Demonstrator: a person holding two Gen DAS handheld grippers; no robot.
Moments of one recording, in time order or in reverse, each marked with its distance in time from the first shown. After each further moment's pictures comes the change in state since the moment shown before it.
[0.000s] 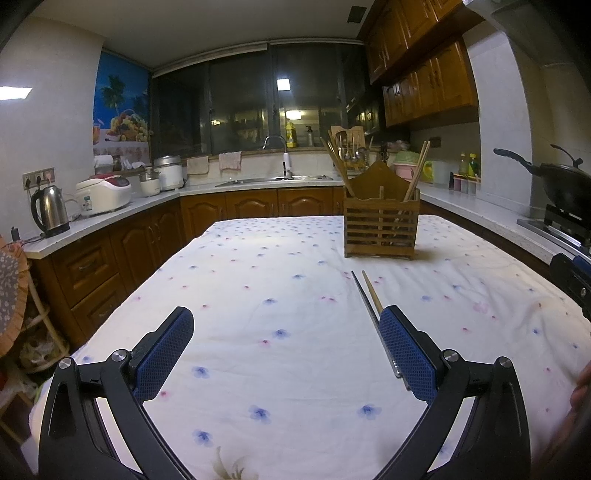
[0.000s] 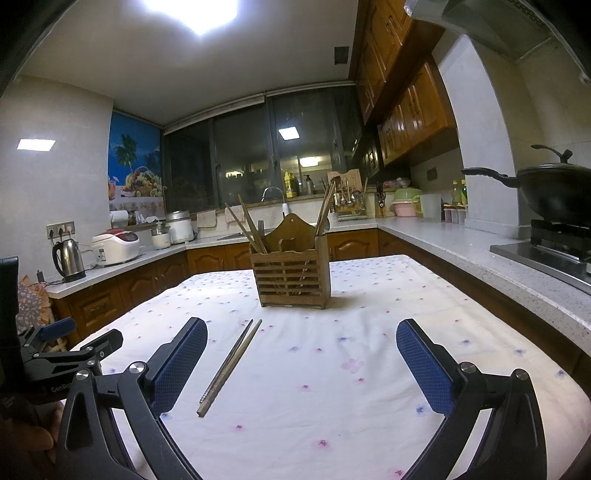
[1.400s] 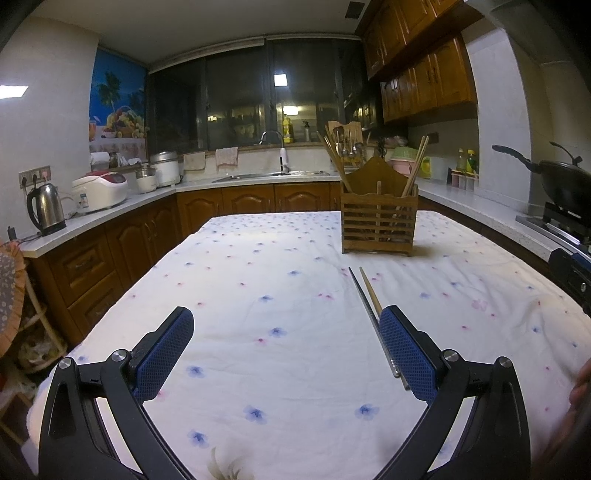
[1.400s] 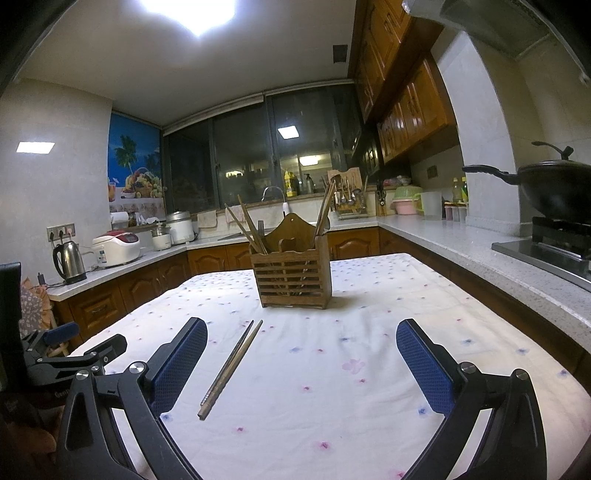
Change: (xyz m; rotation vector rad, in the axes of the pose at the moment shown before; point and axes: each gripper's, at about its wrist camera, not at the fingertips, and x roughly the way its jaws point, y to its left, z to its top) left arm 0.007 0.001 0.001 0.005 0.019 -0.015; right arm 0.002 0.003 0.000 0.004 0.002 0.003
